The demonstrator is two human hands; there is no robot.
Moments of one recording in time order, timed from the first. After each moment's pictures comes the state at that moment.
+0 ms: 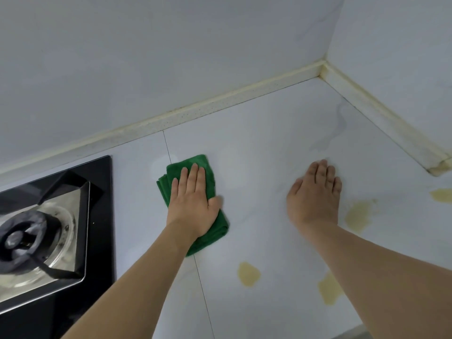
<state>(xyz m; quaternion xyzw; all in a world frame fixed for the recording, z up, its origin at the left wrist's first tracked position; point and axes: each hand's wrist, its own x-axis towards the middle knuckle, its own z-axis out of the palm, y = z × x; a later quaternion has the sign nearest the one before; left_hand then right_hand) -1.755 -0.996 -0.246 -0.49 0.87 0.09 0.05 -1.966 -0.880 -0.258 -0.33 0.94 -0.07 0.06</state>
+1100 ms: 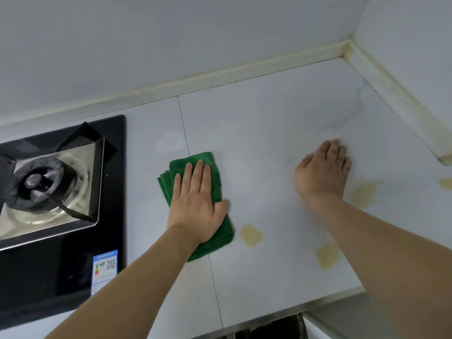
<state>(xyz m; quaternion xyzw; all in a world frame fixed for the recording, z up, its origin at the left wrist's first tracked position) -1.713 -0.925 -0.250 -0.50 0.86 0.07 0.06 -1.967 -0.881 -0.265 -0.33 0.94 -0.10 0.05</state>
